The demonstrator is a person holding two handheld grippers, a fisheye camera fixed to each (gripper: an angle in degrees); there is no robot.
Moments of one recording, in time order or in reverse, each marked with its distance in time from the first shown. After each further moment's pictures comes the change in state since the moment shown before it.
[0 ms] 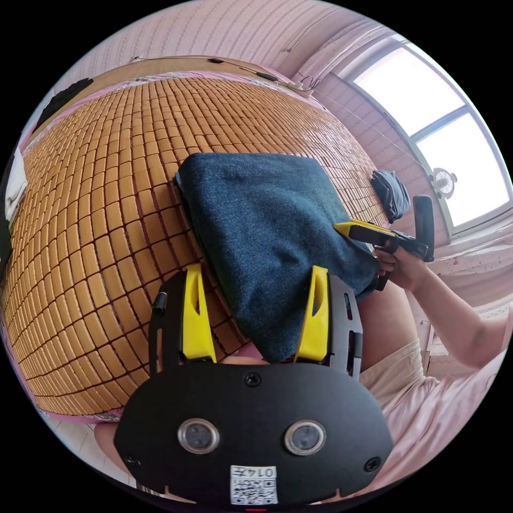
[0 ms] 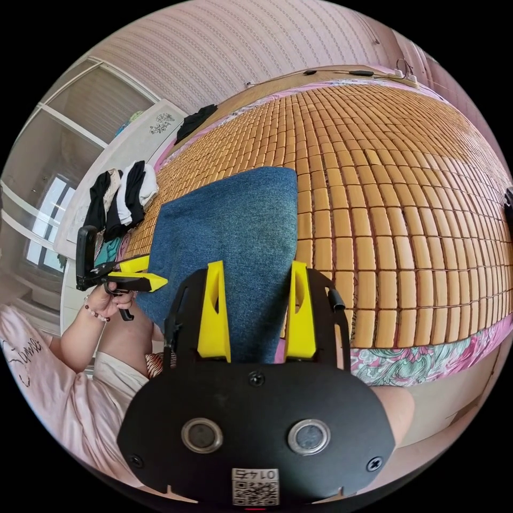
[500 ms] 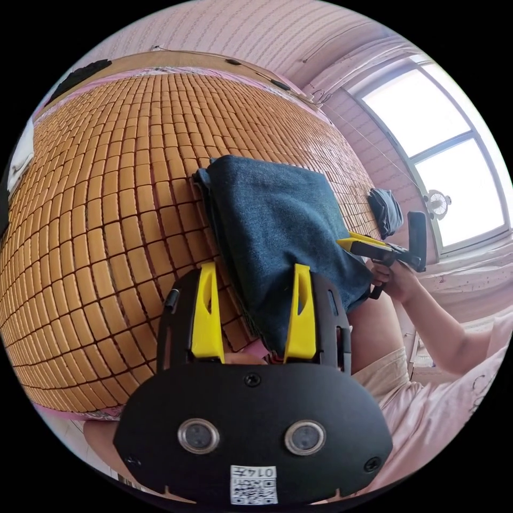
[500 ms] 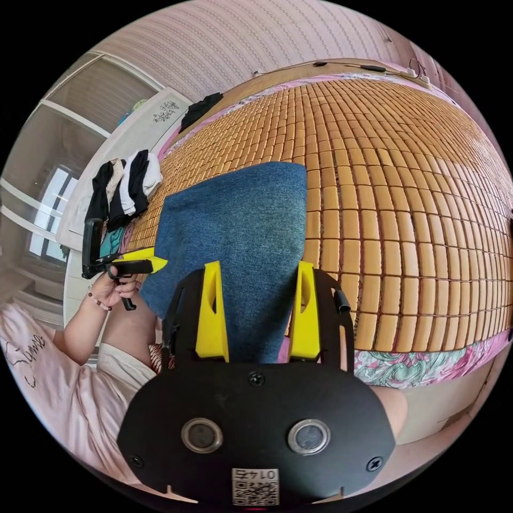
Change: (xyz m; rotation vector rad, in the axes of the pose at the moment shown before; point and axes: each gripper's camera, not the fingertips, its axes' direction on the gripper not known) left arm -0.046 -0.009 -0.063 0.032 0.075 -0.082; right arm -0.006 0.000 0.031 -0.060 -0.023 -0.024
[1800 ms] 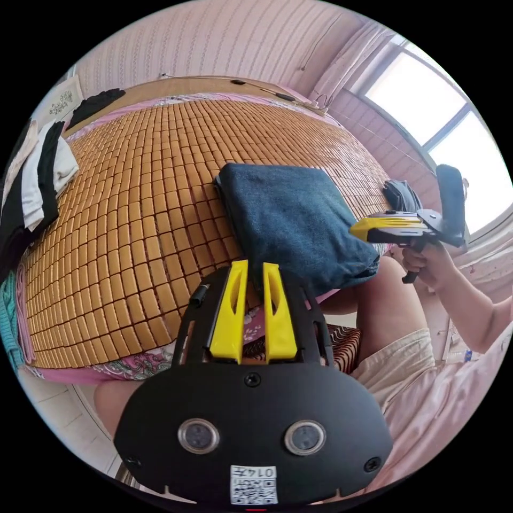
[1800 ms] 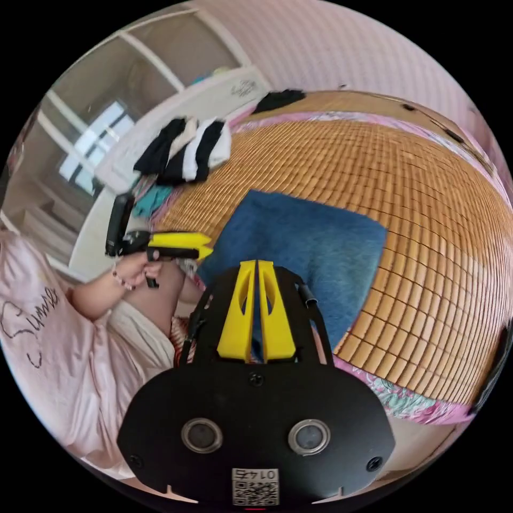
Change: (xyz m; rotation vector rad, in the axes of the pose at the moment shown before) left arm 0.095 -0.002 -0.174 0.091 -0.208 0.044; right arm -0.072 -0.002 -0.032 0.002 -0.082 -0.302
